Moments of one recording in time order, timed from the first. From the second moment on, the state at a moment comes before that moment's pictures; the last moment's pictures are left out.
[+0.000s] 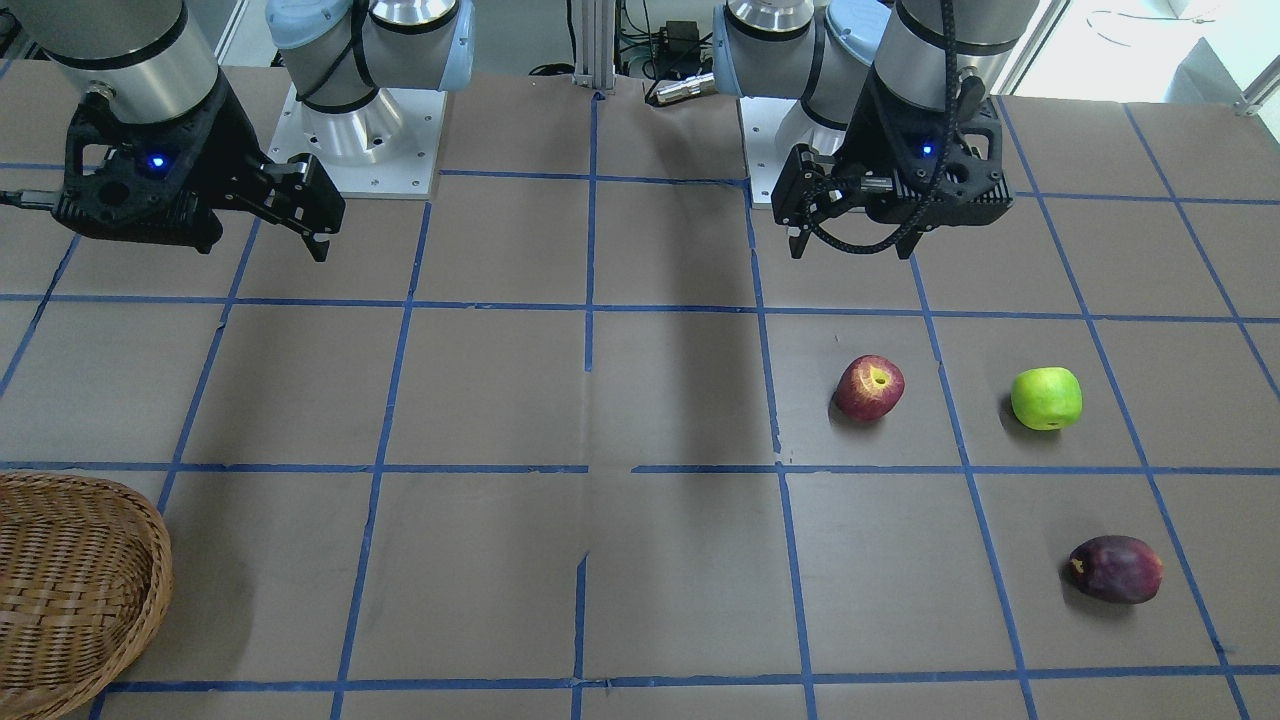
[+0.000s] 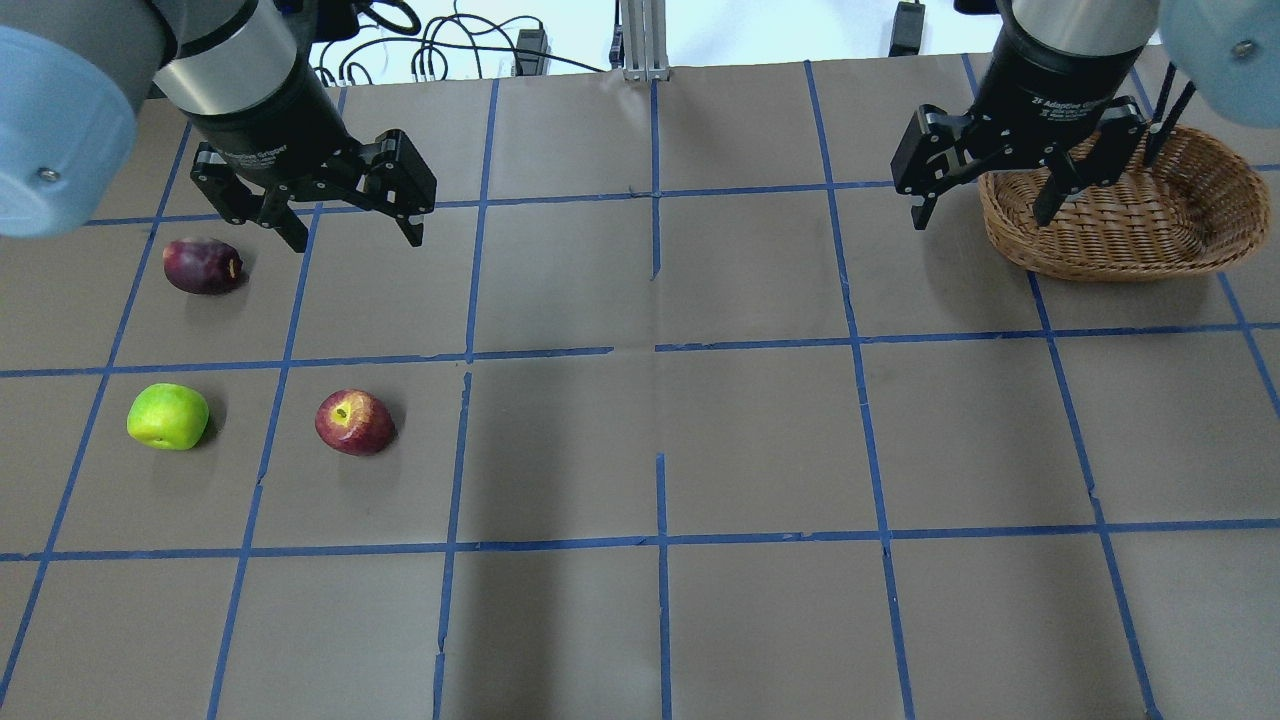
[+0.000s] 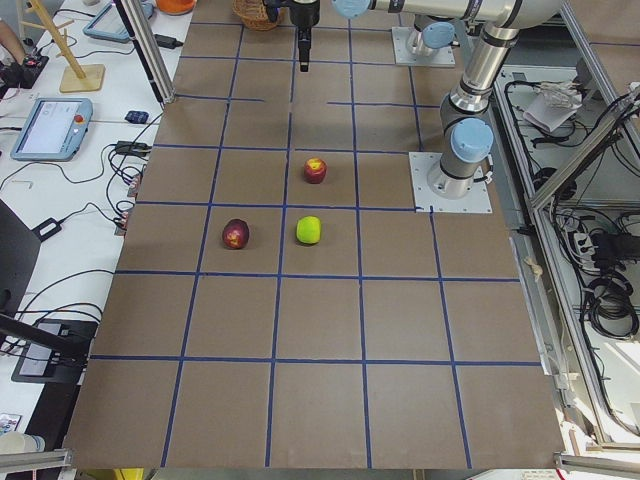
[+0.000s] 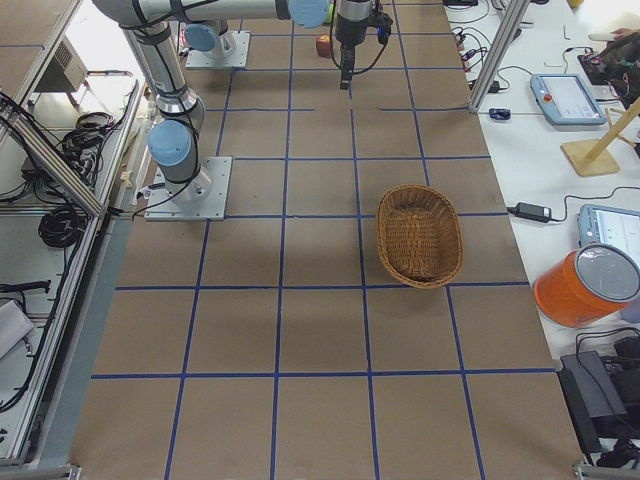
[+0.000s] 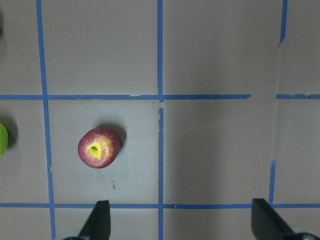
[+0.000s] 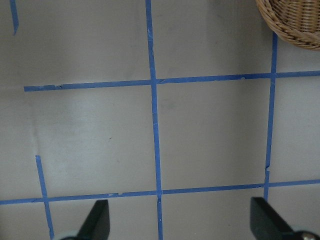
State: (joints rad) left arm -1.62 -1.58 -1.53 -1.59 1.58 -0.06; right arm 1.55 -1.54 1.50 -1.47 -1.60 0.02
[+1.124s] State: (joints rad) left arm -1.53 -1.61 -1.72 -1.40 1.58 0.18; right arm 1.54 -1.54 1.51 -1.49 -1.60 0.02
